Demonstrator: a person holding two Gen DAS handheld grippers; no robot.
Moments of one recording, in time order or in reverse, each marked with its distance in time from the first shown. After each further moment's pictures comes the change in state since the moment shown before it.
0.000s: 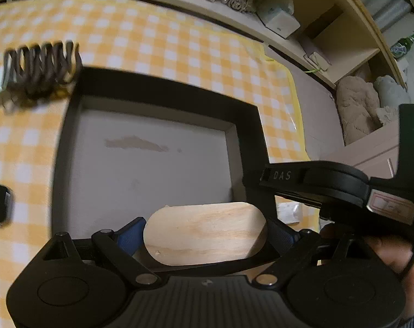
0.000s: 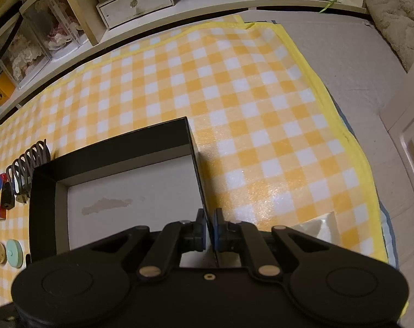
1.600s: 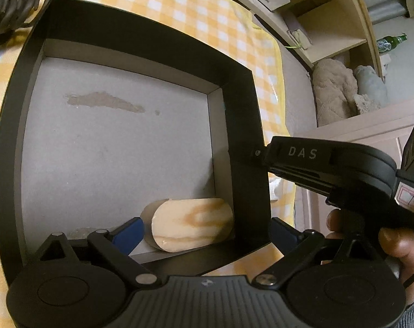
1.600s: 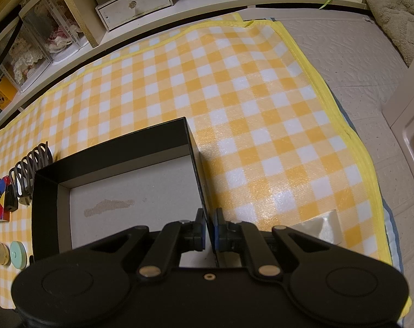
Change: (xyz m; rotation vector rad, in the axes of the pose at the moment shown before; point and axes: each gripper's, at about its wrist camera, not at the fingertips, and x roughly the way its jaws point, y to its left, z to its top) left arm 0.037 0.019 -0.002 -0.030 0.149 -0.195; right arm 0.001 -0.003 0.000 0.021 0.003 0.016
